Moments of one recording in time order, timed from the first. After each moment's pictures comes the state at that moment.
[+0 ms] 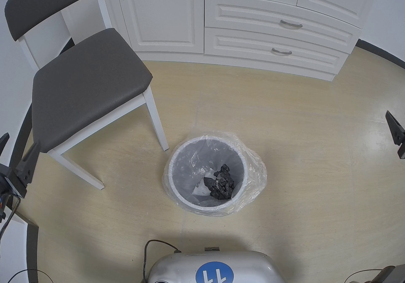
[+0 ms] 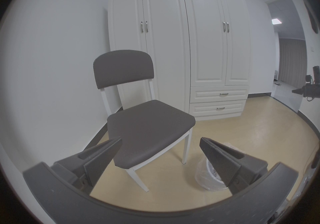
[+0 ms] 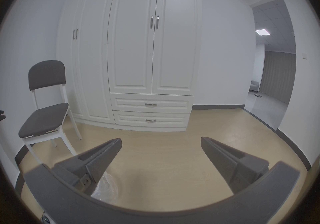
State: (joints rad) left arm -0.11 0.85 -0.25 -0.73 0.09 0.10; right arm 0.19 0.96 -0.35 -0.81 -0.37 -0.05
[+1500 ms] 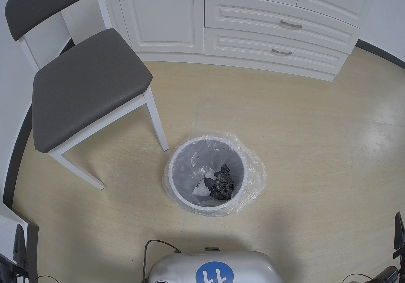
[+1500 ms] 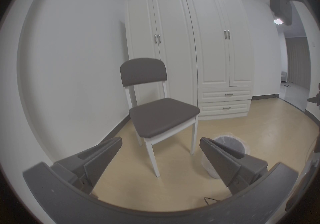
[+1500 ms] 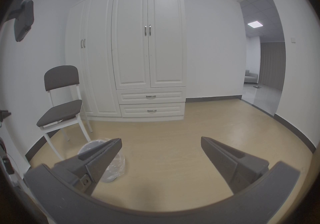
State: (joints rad) left arm -0.01 0.02 -0.10 -0.12 0.10 0.08; right arm 0.00 0.01 -0.03 -0.17 -0.14 0.06
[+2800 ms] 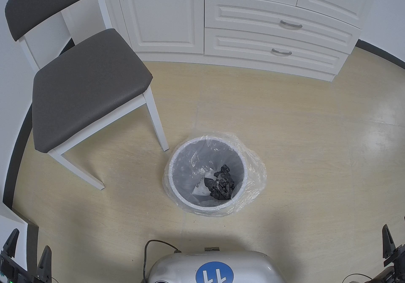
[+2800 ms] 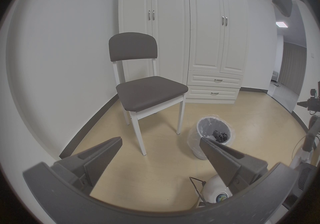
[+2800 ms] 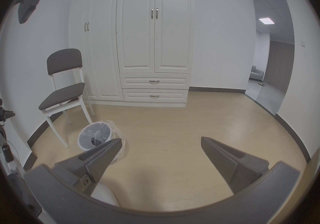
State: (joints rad) left arm 0.00 0.01 -0.02 0.00 -0.01 0.01; right arm 0.00 0.01 -0.02 -0.05 -0.11 0.02
